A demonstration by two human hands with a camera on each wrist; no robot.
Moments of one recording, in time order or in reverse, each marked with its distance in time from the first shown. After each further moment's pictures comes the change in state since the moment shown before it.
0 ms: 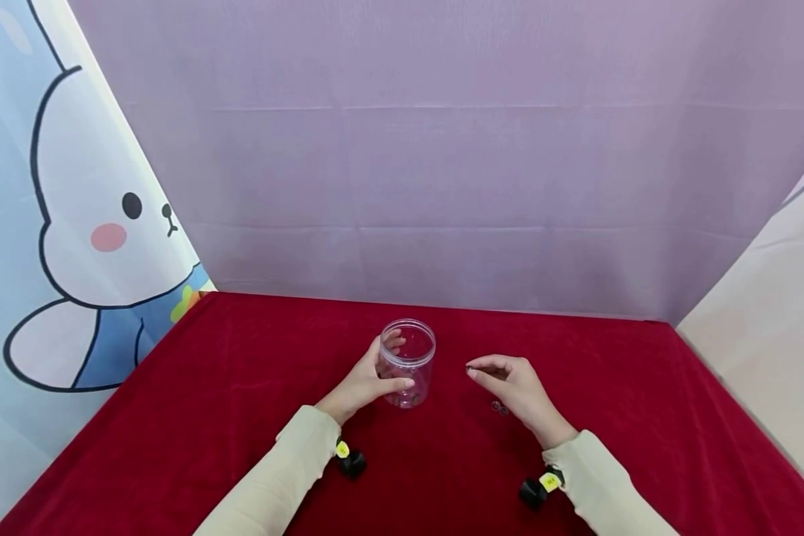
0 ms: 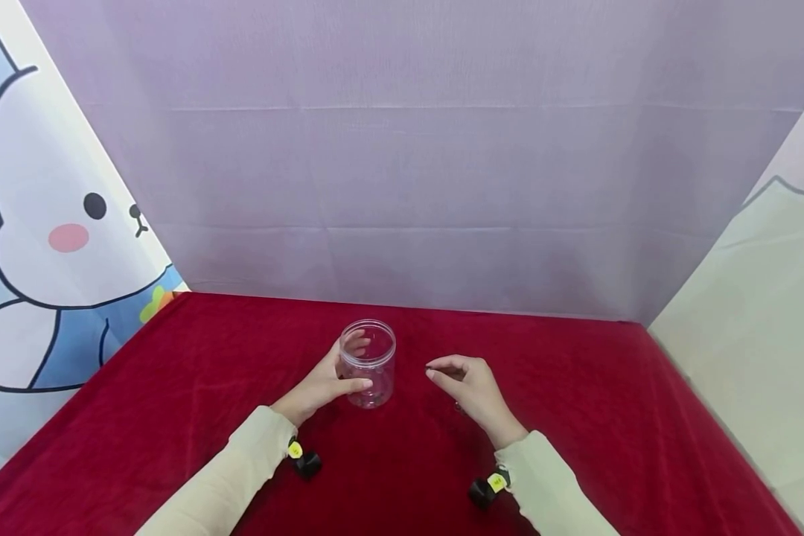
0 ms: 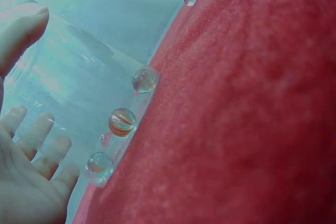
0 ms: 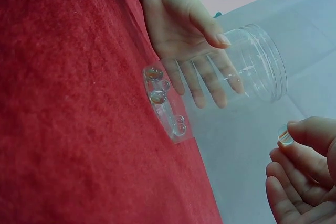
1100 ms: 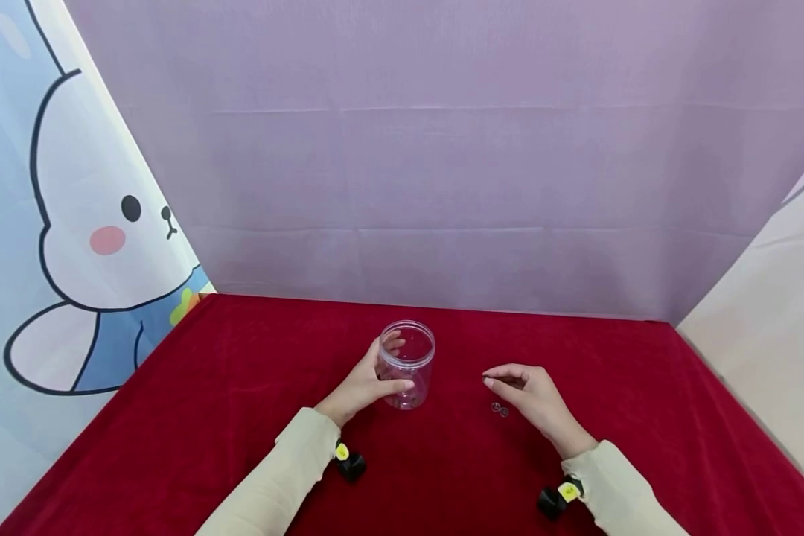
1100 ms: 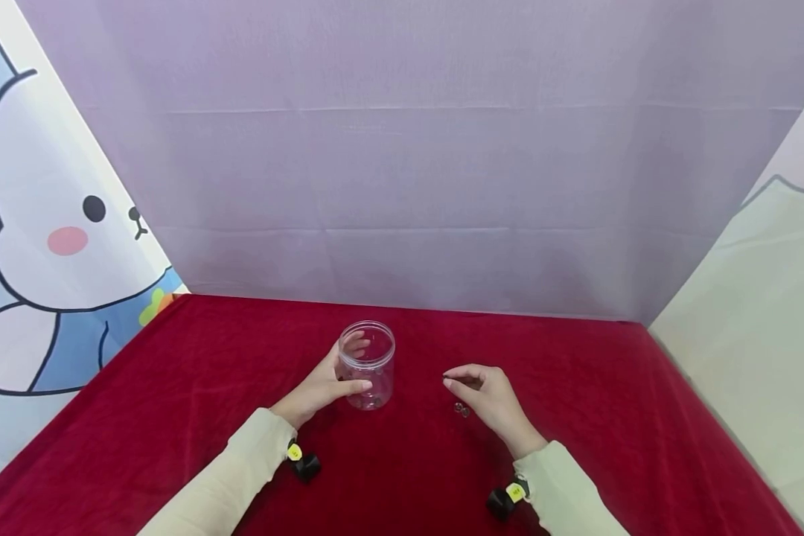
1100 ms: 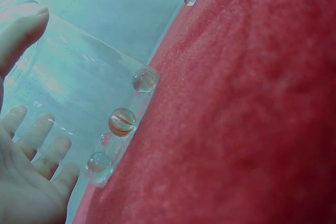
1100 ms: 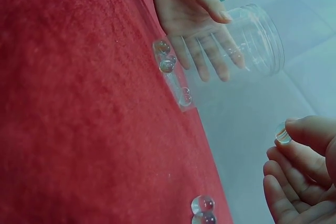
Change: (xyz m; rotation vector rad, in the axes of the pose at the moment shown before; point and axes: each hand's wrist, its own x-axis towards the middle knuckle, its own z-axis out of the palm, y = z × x) left_hand -0.005 0.003 0.001 0.014 0.014 -0.007; right_hand -0.014 0.016 -0.015 -0.051 0.011 -0.005
